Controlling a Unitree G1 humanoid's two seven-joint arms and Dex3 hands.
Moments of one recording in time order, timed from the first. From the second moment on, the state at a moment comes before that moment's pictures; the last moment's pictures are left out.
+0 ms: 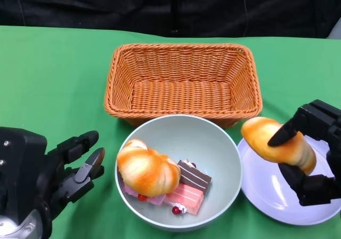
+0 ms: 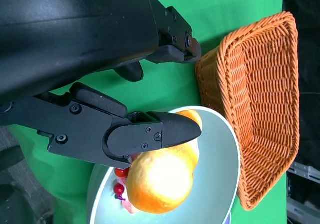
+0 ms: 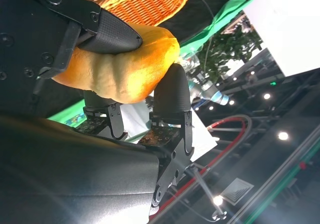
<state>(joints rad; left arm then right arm) 0.02 0.16 0.09 -0.27 -0.25 0.69 -0.17 0.04 -0.27 0.01 -0.04 -0.53 -0.70 -0.34</state>
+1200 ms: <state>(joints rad) 0.02 0.16 0.09 -0.27 -0.25 0.69 -0.18 -0.03 -0.50 0.12 -0.07 -0.90 -0.13 0.08</state>
